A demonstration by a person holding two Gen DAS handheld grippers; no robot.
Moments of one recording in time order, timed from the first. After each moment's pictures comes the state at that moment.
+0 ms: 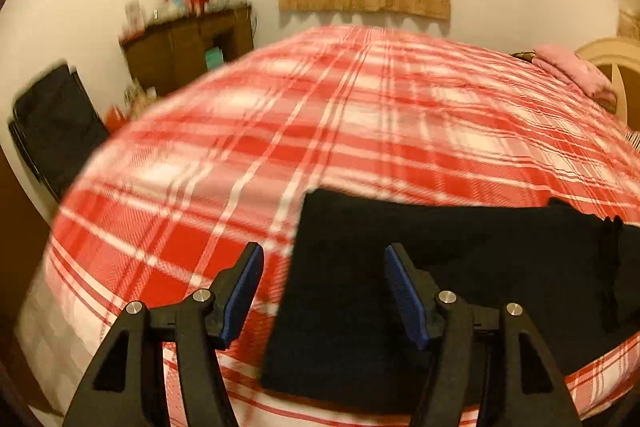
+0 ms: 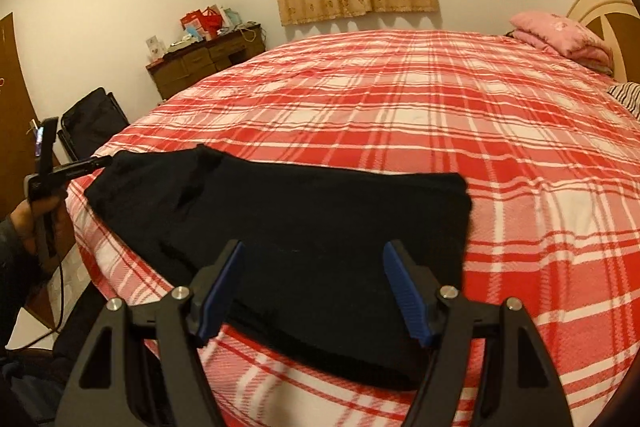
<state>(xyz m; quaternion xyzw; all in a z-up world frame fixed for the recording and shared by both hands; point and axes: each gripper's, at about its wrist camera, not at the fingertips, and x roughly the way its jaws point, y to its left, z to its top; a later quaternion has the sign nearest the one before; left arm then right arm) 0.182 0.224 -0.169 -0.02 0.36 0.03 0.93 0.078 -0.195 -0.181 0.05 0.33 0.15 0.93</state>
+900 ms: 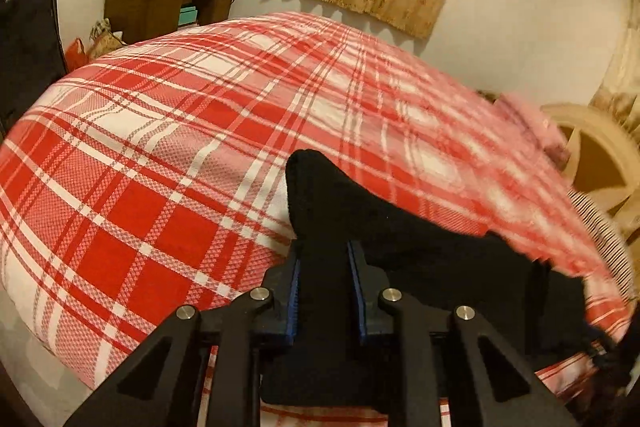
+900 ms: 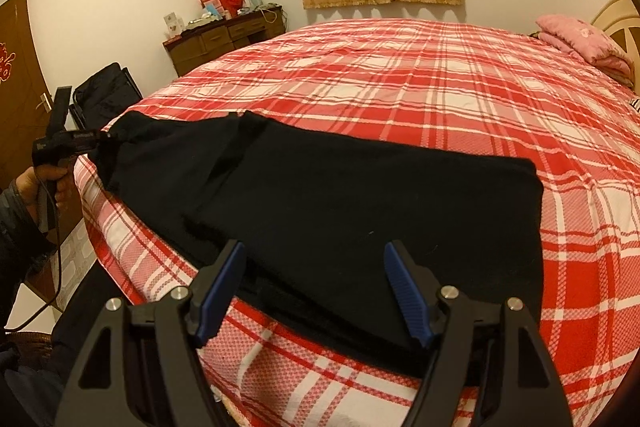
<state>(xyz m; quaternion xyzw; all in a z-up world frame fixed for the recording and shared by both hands) 0.179 0.235 -0.164 -0.17 0.36 -0.06 0.92 0.076 -0.148 -0.198 0.03 0.35 0.17 0.92</state>
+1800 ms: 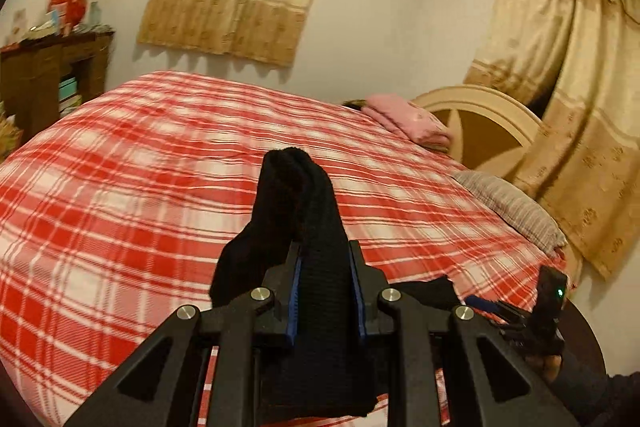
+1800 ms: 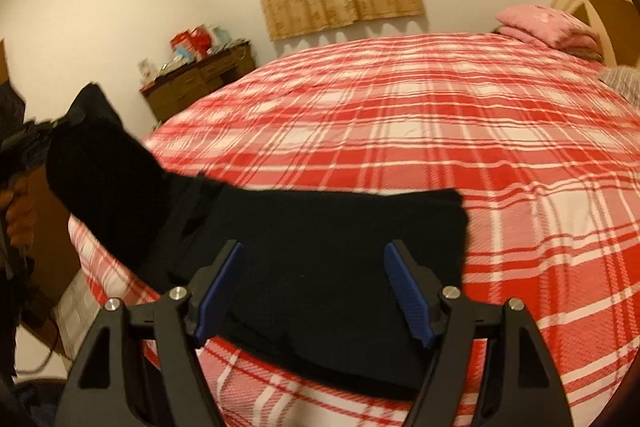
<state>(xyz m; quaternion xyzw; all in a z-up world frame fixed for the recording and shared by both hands) 0.147 0.058 -0.054 -0.10 0.26 -0.26 0.92 0.081 -0.206 -0.169 0.10 0.31 0.12 0.94</state>
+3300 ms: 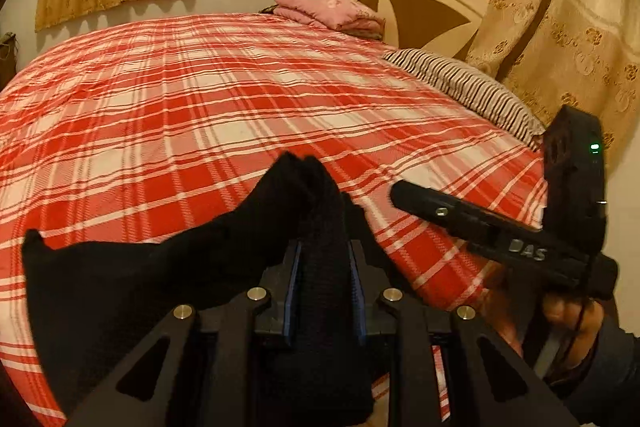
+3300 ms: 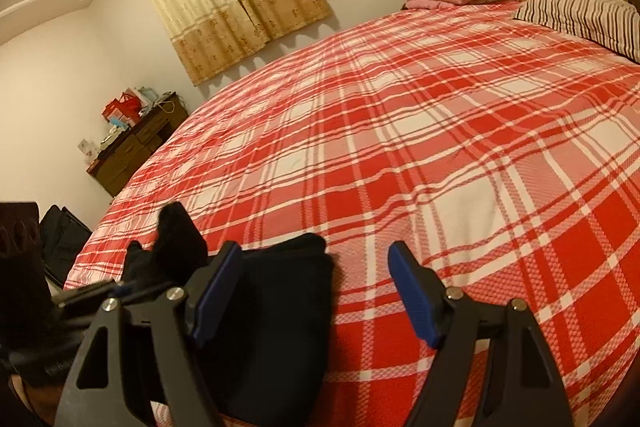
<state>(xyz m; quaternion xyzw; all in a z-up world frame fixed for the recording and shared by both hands) 0.159 -0.175 -0.134 0.01 0.37 -0.37 0.85 0.096 -0.301 -0.169 0.22 0.31 0.01 0.93</state>
